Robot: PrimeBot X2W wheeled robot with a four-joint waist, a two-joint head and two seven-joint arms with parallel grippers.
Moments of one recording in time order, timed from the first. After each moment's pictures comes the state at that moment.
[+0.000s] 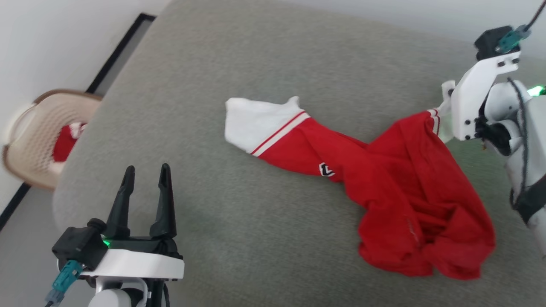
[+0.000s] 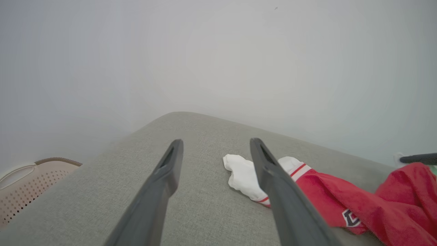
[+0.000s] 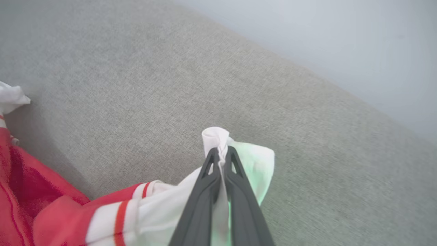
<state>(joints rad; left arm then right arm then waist) -0.07 0.05 -0.02 0.03 -0.33 -0.13 -0.26 -0.93 -0.33 0.26 0.83 0.35 0.13 0.56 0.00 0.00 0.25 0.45</state>
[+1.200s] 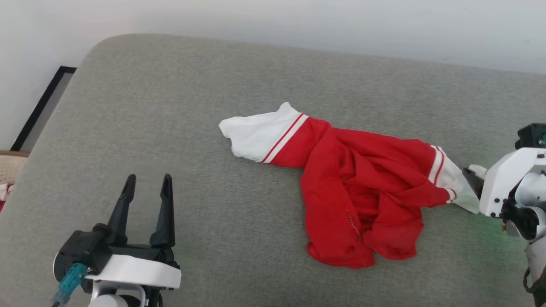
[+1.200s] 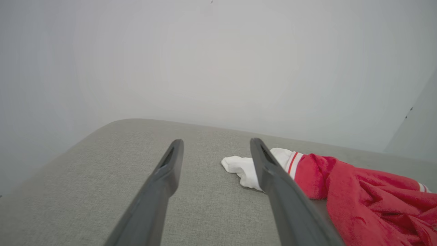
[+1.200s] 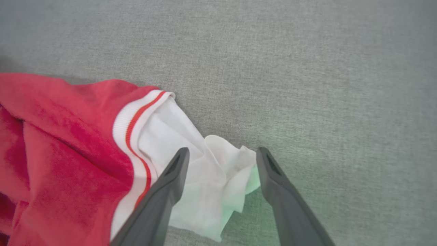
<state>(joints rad) -0.05 0.10 -0.03 0.05 -0.28 -0.13 -0.26 -0.50 -0.32 -0.07 0.59 0.37 0.13 0.58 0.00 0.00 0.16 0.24</state>
